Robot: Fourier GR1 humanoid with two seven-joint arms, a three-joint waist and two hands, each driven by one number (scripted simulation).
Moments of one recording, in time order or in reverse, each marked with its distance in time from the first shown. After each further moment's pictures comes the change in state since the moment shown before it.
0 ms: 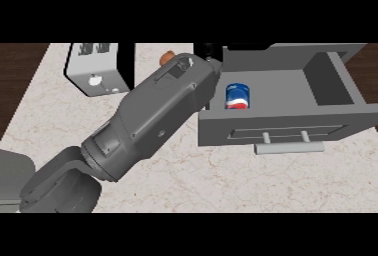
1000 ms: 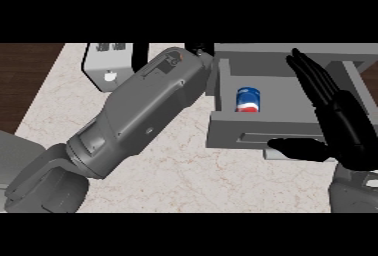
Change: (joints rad) left arm 0.019 0.057 0.001 -0.079 -0.039 0.029 0.116; right arm -0.420 -0.002 0.495 0.520 0.881 -0.273 -0.130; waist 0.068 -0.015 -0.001
